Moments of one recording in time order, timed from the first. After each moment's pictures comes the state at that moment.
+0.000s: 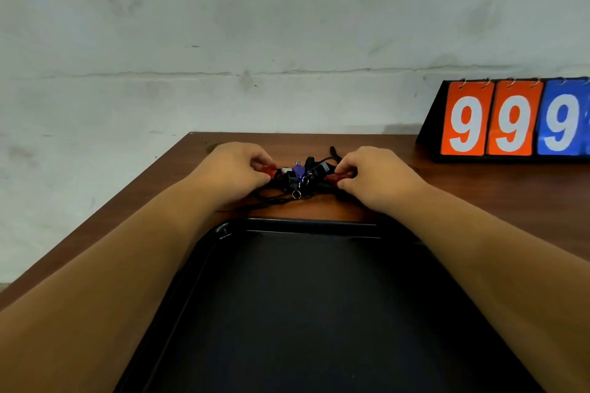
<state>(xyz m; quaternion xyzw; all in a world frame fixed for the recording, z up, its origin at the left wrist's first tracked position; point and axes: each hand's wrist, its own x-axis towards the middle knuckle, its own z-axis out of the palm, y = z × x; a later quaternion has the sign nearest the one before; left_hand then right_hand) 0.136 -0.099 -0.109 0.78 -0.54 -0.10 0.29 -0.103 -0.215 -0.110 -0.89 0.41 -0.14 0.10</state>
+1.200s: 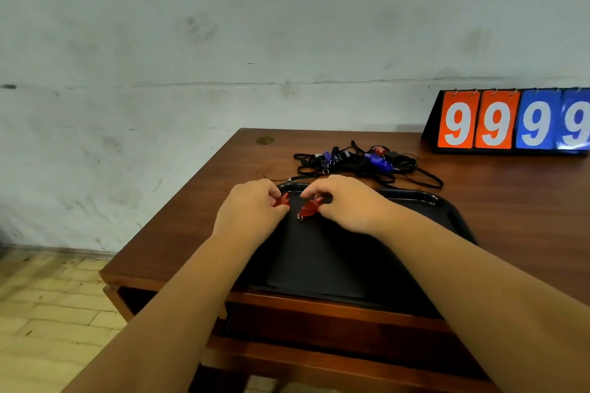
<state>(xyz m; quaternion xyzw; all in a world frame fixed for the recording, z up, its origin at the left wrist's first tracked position) 0.056 0.074 -0.122 0.85 -0.45 -0.02 0.27 -0.114 -0.054 -0.105 -0.93 0.28 -0.09 0.23</state>
